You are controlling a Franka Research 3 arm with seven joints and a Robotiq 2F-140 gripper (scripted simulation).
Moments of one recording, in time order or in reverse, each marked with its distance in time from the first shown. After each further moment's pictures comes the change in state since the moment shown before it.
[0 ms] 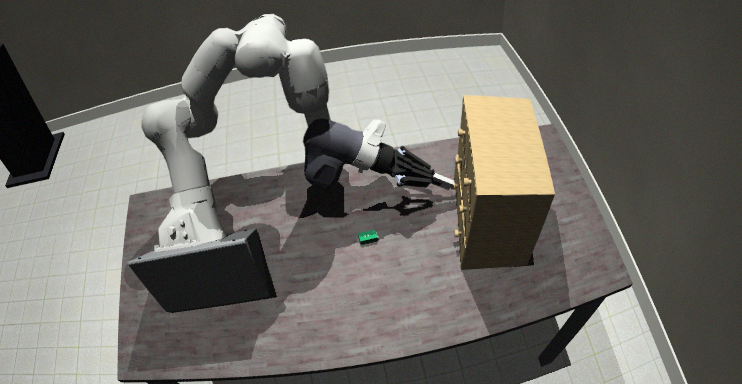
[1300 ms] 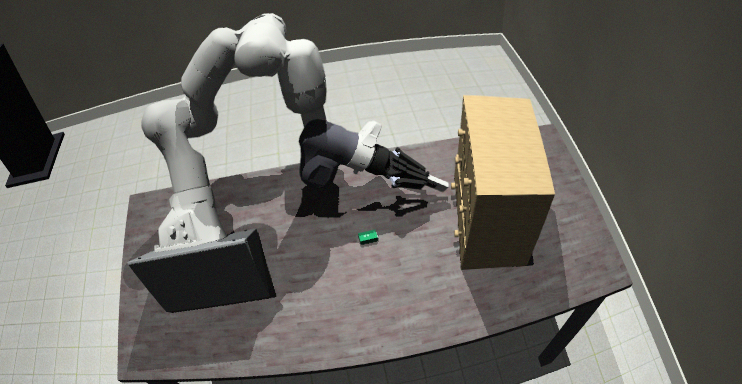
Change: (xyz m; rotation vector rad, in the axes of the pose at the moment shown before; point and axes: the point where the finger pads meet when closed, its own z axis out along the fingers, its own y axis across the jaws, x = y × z) arm -0.013 0.001 -0.009 -0.003 -0.018 -0.003
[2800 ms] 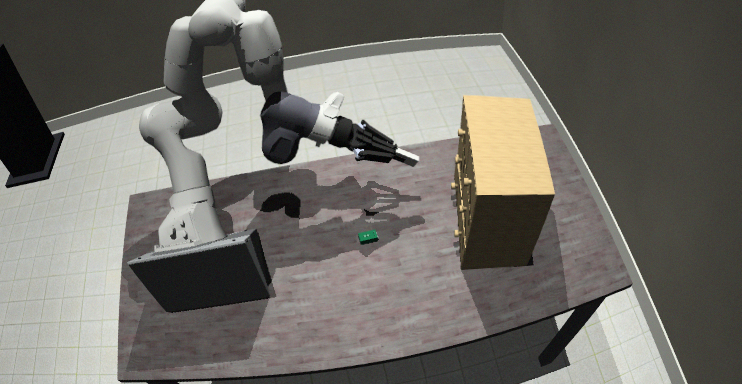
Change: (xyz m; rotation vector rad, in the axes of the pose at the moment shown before) arm 0.044 -0.001 -0.125 0.003 0.011 -0.006
